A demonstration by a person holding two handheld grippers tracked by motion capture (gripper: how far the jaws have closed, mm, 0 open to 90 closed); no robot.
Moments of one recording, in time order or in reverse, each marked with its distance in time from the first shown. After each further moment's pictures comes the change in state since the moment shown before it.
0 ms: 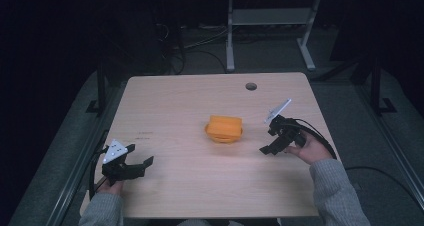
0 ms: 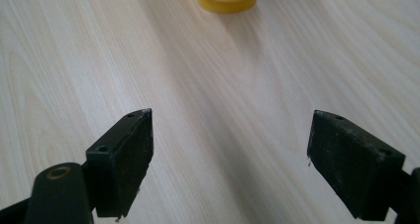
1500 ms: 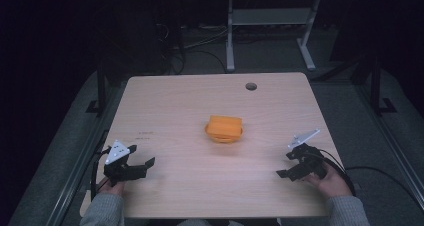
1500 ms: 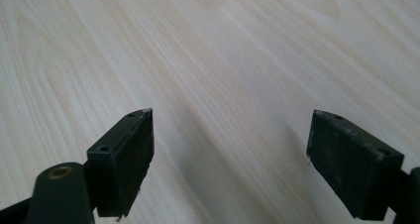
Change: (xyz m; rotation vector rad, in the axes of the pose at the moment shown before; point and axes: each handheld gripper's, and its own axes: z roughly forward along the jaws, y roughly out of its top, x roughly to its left) left arm -0.004 -0.002 0.004 0.000 -0.004 0.012; right arm 0.025 -0.096 0.005 -0.082 -0.014 0.151
